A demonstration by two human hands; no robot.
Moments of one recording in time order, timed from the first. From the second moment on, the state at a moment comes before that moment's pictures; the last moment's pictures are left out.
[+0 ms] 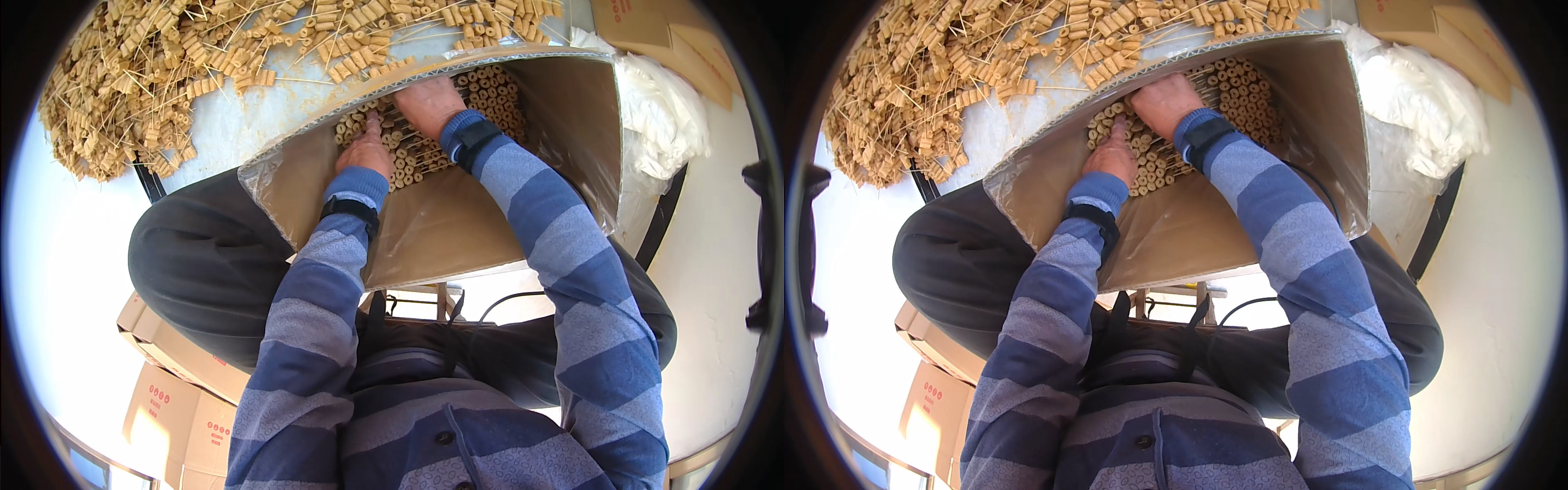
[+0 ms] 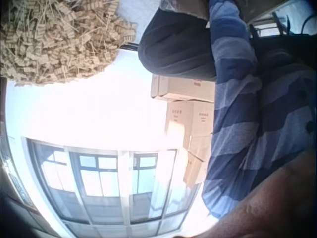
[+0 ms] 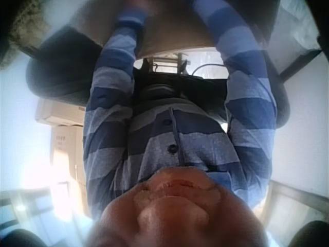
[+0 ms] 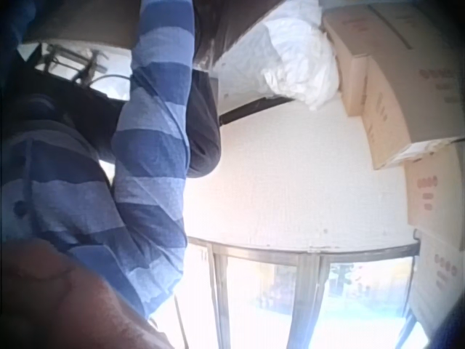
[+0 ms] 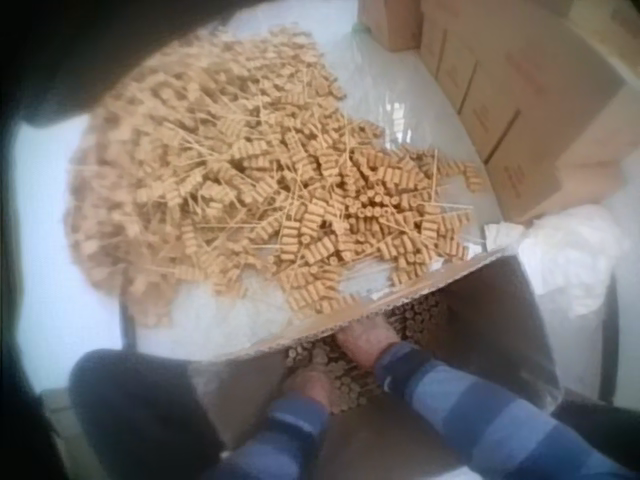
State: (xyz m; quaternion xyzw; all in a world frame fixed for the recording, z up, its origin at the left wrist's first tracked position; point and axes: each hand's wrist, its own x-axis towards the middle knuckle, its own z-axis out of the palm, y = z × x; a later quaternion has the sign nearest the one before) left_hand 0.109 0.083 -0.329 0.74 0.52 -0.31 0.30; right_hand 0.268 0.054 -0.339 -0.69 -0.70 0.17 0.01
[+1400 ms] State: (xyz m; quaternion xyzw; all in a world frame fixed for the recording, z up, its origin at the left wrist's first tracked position) left_hand 0.122 0.094 -0.320 0.69 0.52 -0.37 0.34; right_hand 0.256 0.072 -0.355 -0.73 -0.61 0.31 -0.05
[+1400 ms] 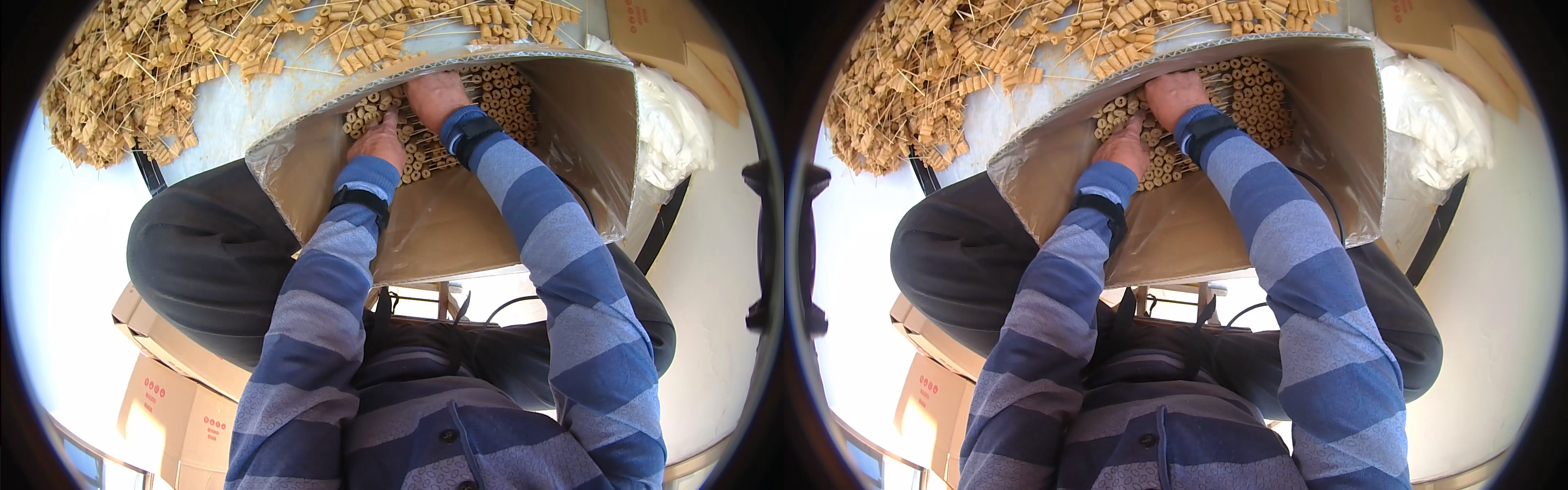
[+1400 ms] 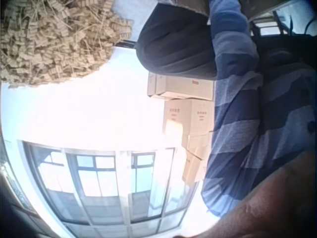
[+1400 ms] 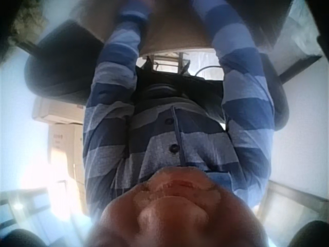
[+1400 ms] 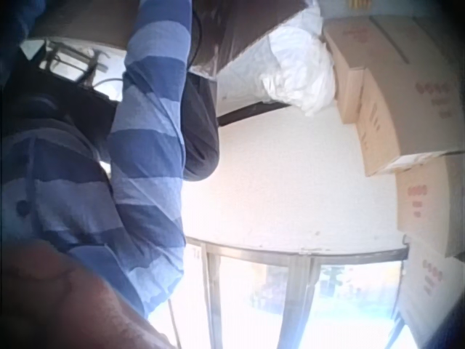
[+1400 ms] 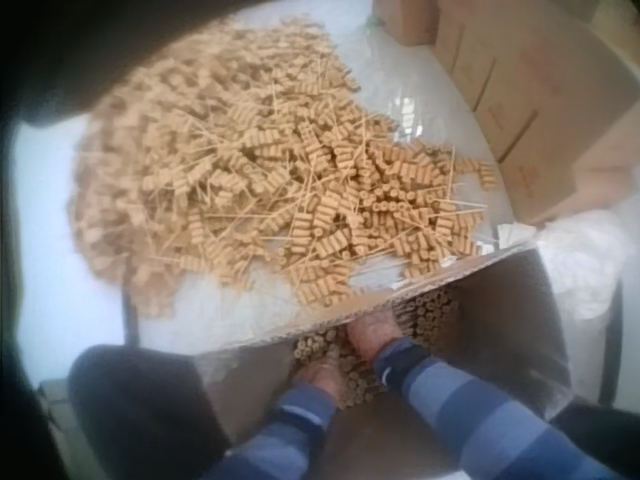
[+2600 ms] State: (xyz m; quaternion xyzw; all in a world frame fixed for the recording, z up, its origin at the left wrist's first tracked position) left_hand 0.081 0.110 -0.143 0.90 0.39 0.05 0.17; right_hand 0.291 0.057 -0.345 -0.66 -0.62 0.42 -0.06
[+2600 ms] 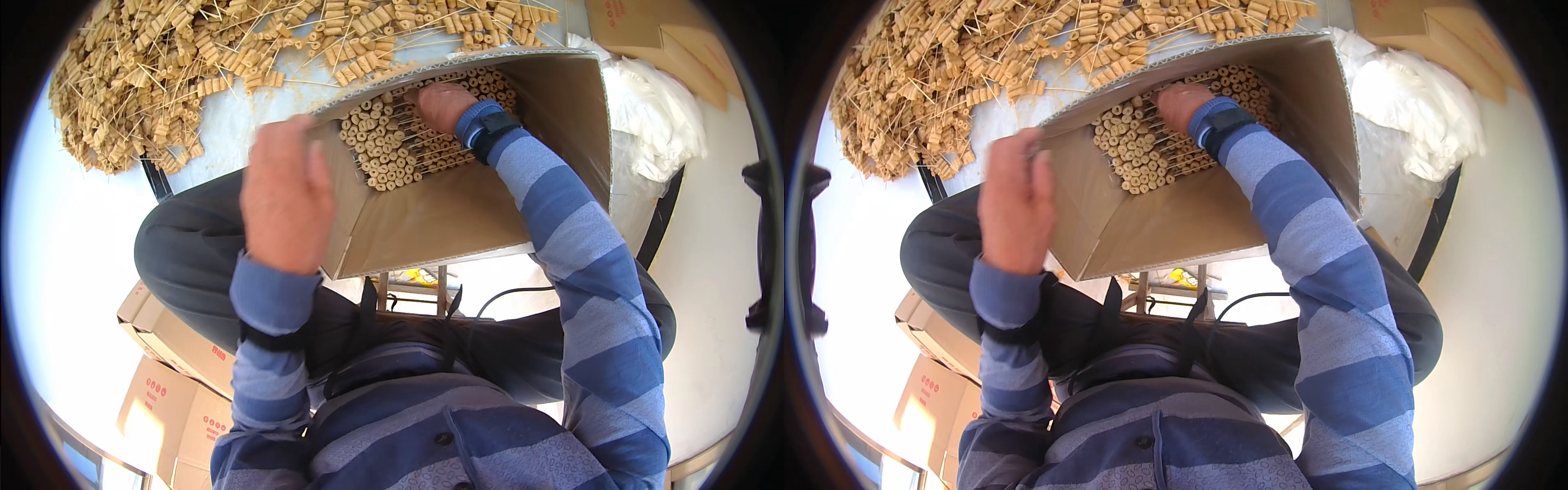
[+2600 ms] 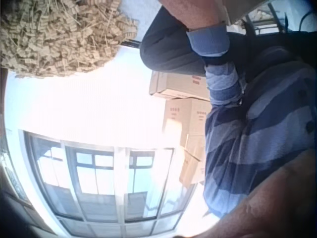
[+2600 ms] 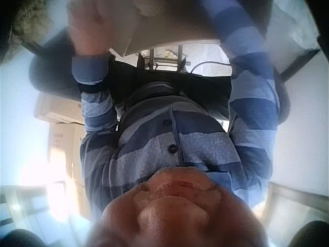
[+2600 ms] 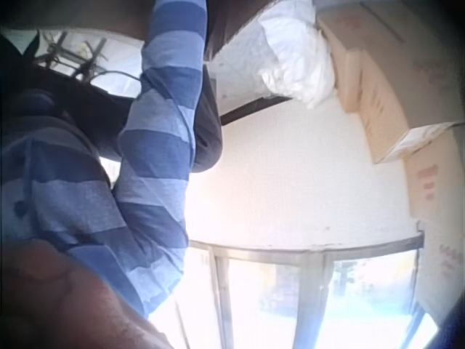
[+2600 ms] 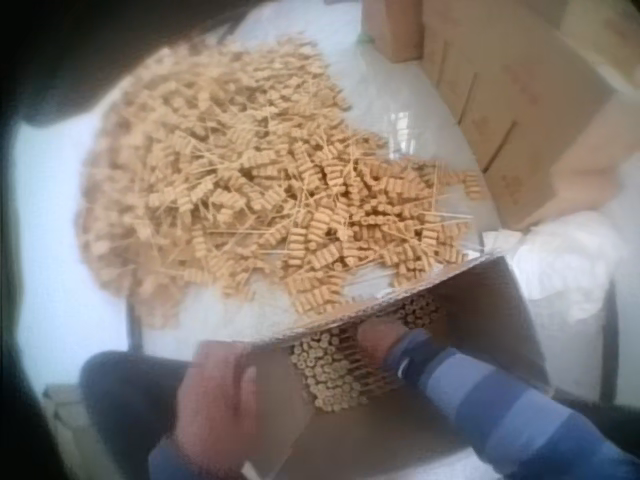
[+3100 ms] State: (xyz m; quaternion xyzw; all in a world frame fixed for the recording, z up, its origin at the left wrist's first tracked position) left_hand 0.069 0.145 -0.169 0.85 0.46 -0.03 0.24; right_hand 0.241 0.026 -0.410 -0.68 -0.51 0.53 -0.02
